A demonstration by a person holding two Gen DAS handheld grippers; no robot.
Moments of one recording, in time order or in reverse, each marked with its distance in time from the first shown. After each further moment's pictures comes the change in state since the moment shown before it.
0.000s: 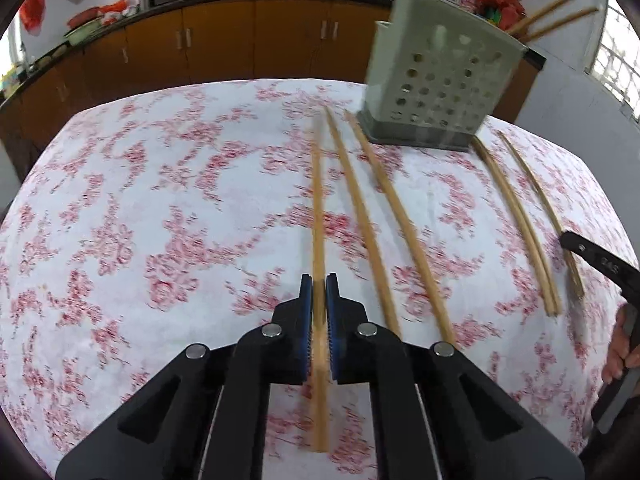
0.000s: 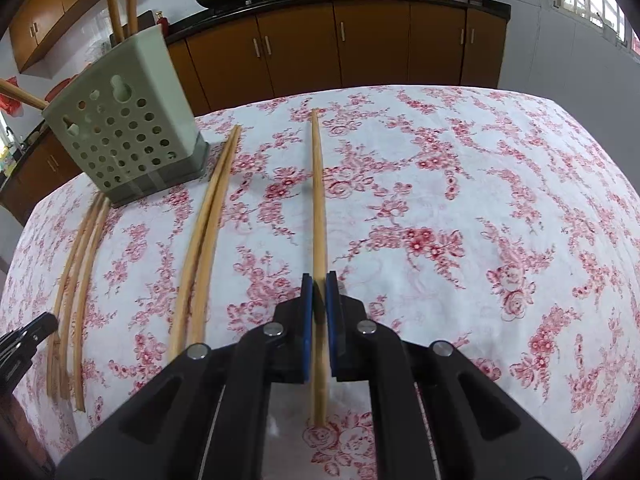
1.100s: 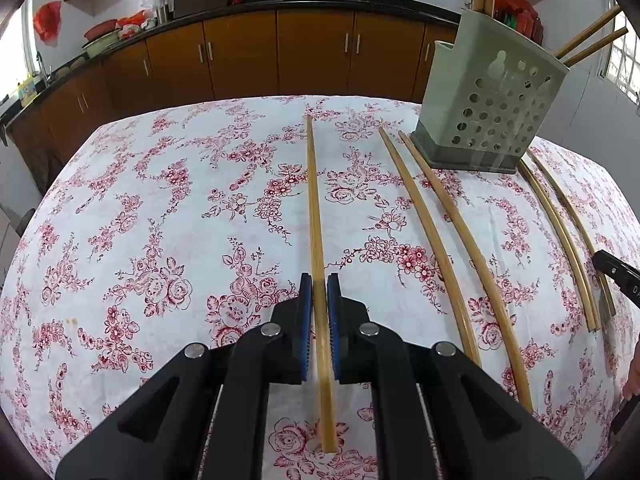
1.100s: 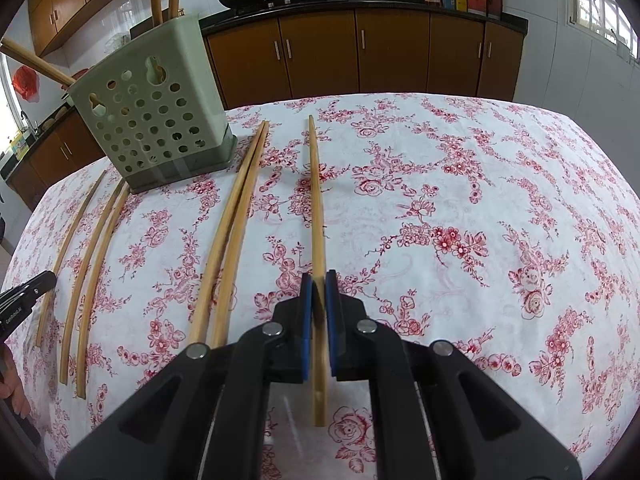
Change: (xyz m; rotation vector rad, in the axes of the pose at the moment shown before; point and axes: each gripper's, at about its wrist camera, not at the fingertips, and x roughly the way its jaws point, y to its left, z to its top) left arm 0.008 0.031 0.012 0.016 -0.048 0.072; right arm -0.001 0.015 -0.006 -0.055 -0.030 0.014
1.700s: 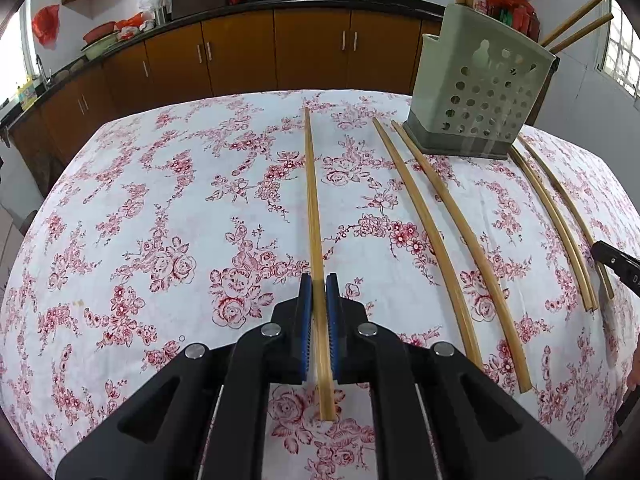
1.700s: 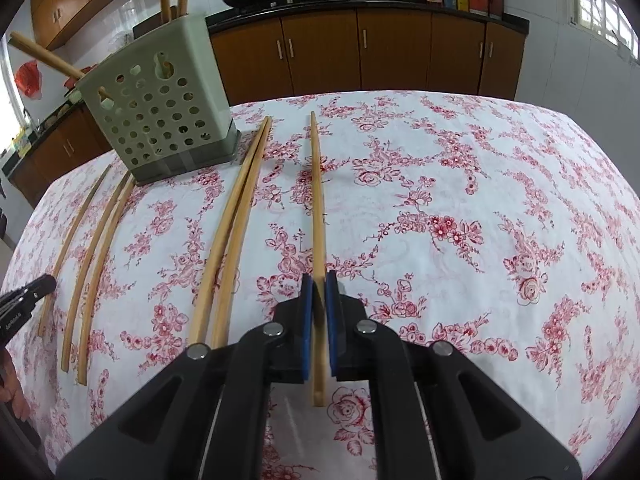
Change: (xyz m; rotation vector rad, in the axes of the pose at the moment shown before) left arm -0.011 -0.003 -0.011 0.011 0.018 -0.001; right arm -0.009 0.000 -0.005 -0.007 0.009 0.012
